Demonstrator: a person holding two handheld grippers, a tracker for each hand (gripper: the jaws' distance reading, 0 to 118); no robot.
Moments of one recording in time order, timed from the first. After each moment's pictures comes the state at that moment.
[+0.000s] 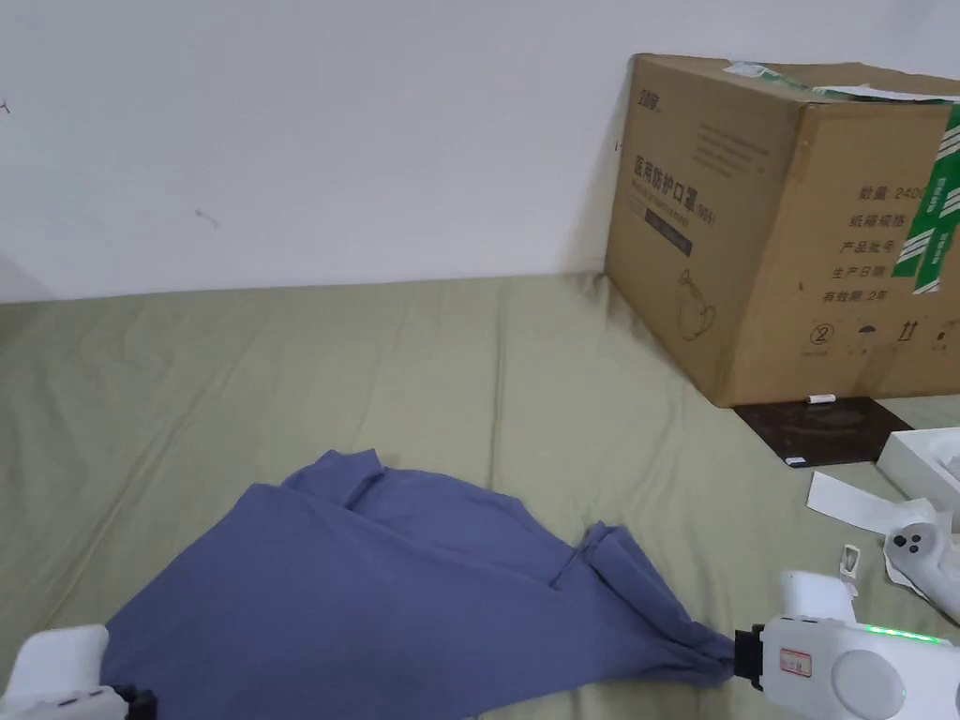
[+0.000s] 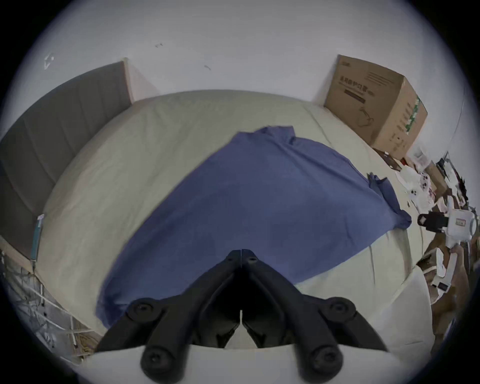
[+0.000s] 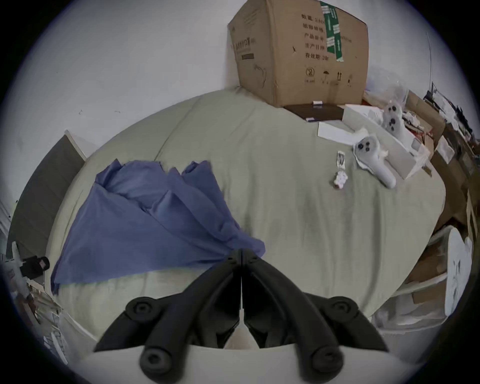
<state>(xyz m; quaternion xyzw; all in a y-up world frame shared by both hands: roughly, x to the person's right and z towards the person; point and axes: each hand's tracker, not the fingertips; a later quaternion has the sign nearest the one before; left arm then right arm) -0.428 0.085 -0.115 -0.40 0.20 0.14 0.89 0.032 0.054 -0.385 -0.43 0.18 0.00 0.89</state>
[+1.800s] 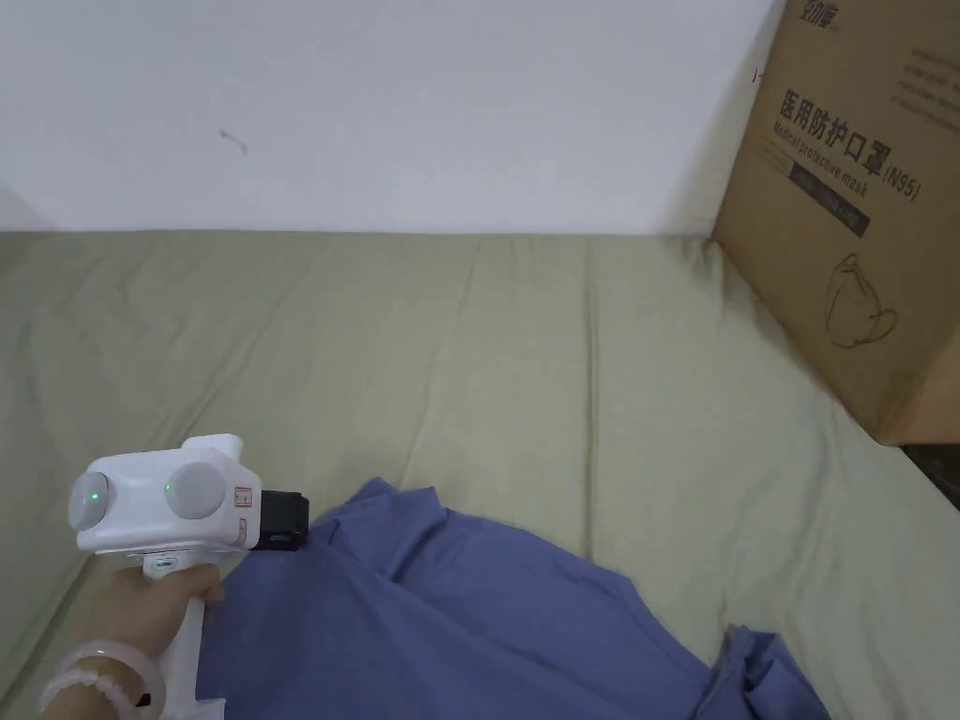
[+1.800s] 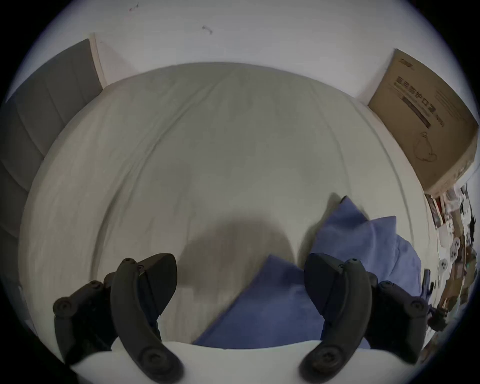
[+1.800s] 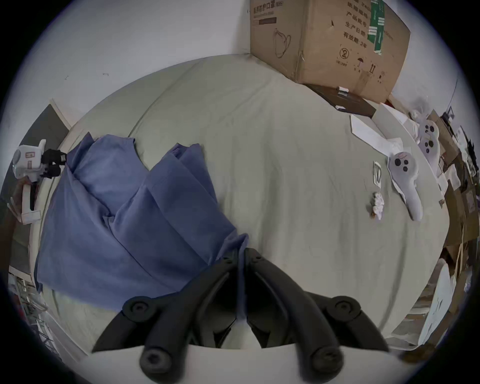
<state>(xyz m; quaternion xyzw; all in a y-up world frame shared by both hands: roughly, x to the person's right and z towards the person) -0.618 0.019 -0.431 -0.46 0.23 0.19 0.84 -0.026 0.026 -0.475 -0.50 0.17 0.08 0.84</state>
